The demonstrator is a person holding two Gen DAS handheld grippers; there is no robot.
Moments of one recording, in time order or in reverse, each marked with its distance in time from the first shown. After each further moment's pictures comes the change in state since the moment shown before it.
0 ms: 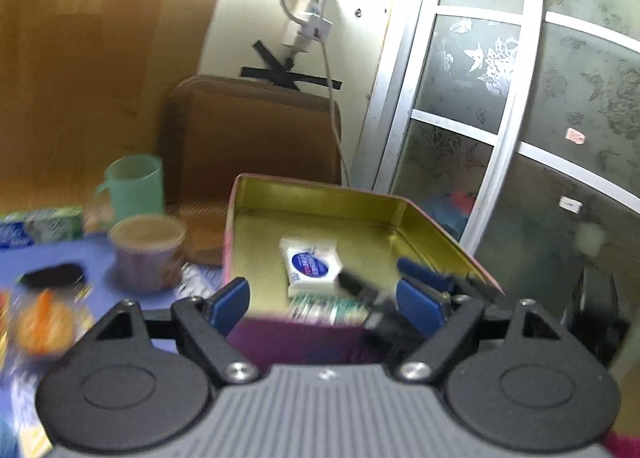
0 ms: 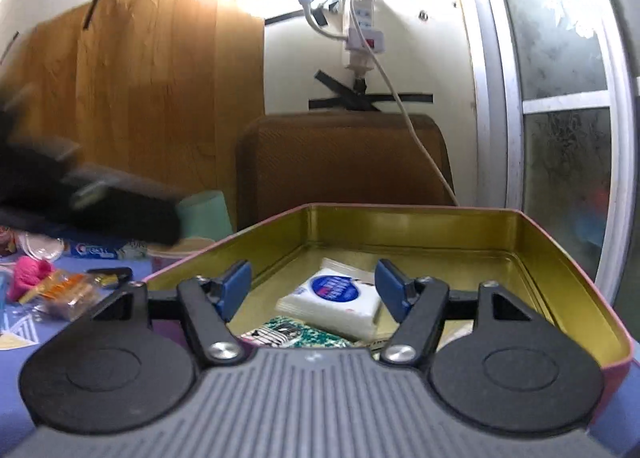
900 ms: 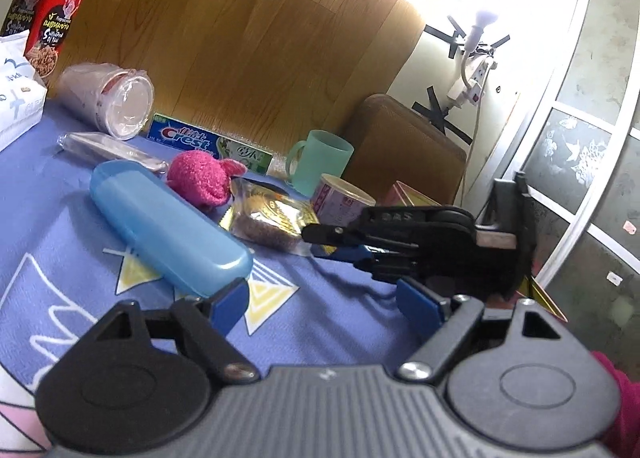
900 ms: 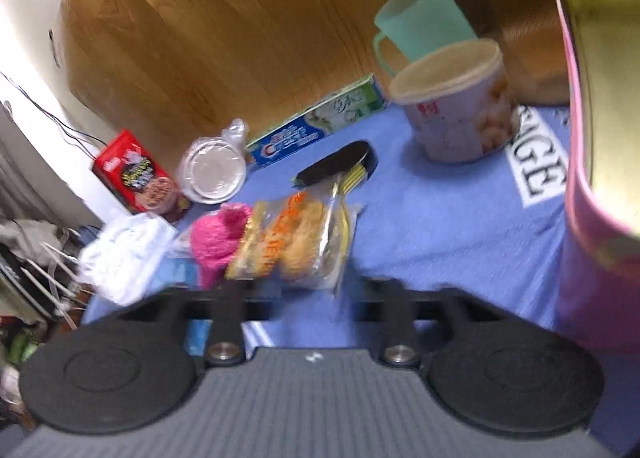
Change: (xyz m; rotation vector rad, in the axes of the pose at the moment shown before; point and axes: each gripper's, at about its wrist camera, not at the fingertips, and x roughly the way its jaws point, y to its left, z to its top) left arm -0.119 0.124 -0.091 -0.334 -0.123 0.169; right arm 0.120 0.143 -0.012 0.416 0.608 0.570
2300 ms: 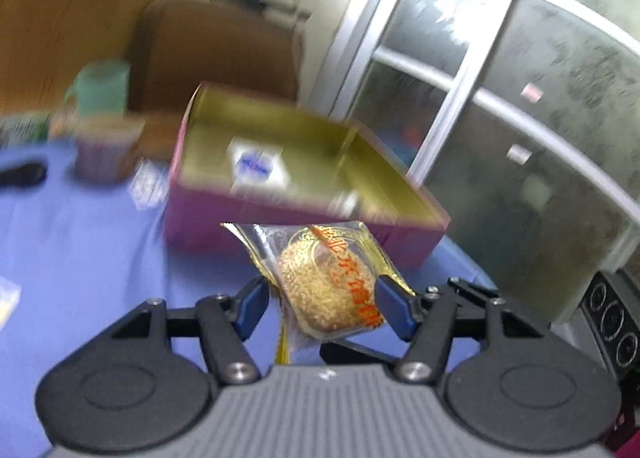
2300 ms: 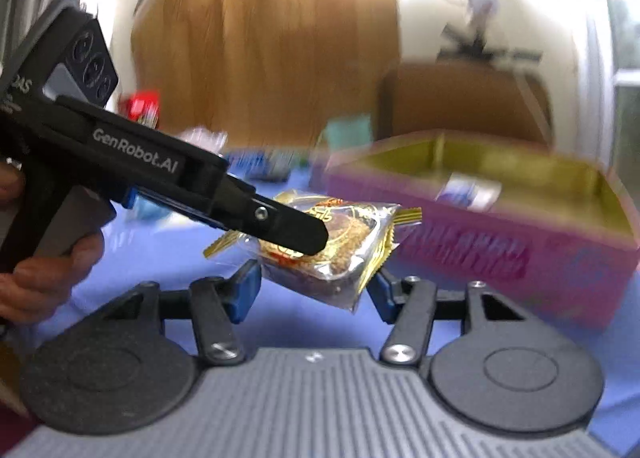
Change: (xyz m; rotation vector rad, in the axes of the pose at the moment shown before) left arm 0.085 -0.173 0.000 0.277 0.323 -0.300; right arm -0.194 -0.003 -0.122 -0.545 -0.329 -0.276
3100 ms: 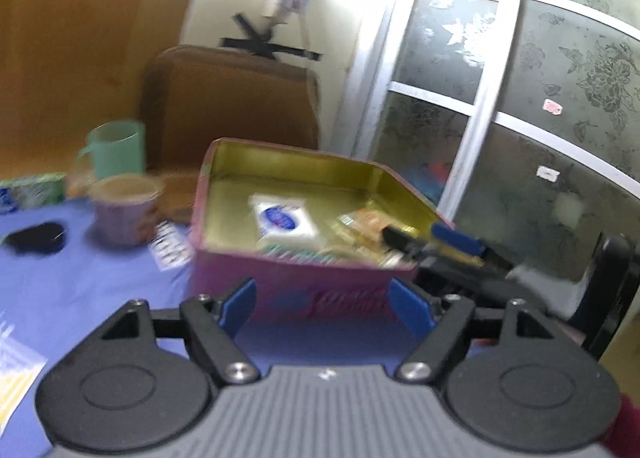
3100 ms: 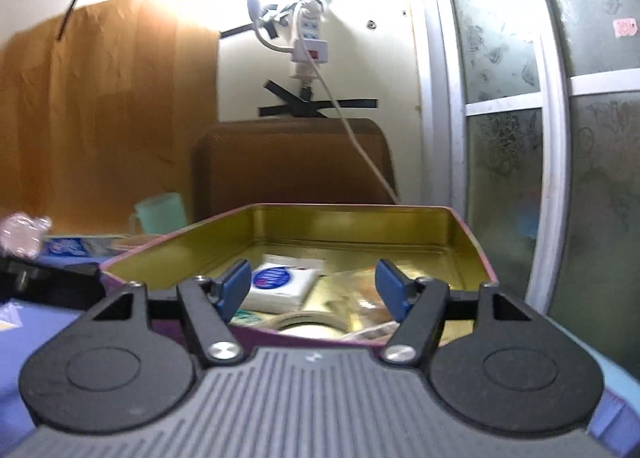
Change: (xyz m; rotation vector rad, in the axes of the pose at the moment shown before) left arm 0.003 0.012 0.000 0.061 -0.104 0.126; right arm 0.028 -0.069 0.026 0.102 -0.150 -0.440
